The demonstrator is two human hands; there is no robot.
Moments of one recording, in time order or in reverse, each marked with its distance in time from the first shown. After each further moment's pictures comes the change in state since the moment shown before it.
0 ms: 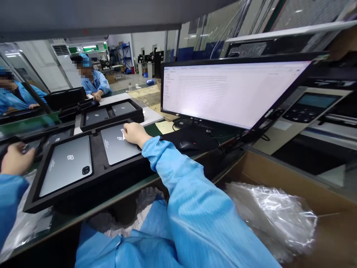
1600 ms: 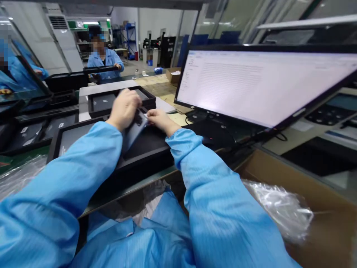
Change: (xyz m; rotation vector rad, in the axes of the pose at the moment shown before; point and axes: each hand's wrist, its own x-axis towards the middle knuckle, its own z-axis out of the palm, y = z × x) left_hand -0.005 0.259 0.061 -0.891 0.247 1.253; right_hand 0.009 0.041 0.015 0.828 0.042 0.205
